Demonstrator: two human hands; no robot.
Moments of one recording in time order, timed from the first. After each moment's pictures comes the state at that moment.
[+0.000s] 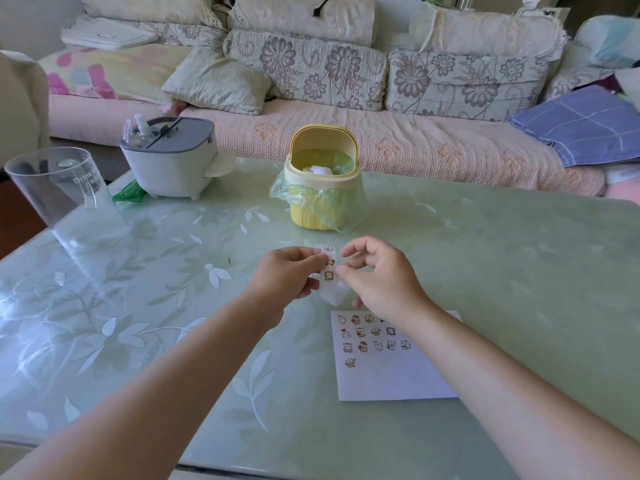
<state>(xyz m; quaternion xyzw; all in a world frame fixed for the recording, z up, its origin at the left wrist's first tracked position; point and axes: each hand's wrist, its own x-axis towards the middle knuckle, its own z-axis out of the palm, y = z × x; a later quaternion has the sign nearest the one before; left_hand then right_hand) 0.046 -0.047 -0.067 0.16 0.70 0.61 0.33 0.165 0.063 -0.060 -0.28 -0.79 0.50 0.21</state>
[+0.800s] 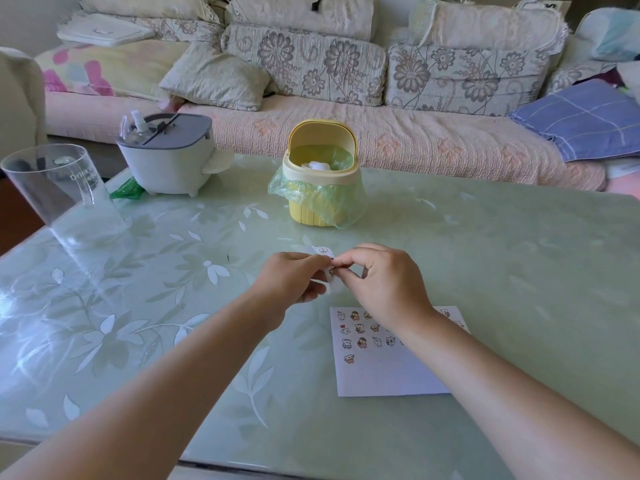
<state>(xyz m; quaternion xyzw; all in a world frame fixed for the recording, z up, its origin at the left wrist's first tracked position) 0.052 -0.047 -0.068 0.16 0.70 0.59 0.36 0.166 0.068 -0.079 -0.19 -0.90 0.22 0.31</state>
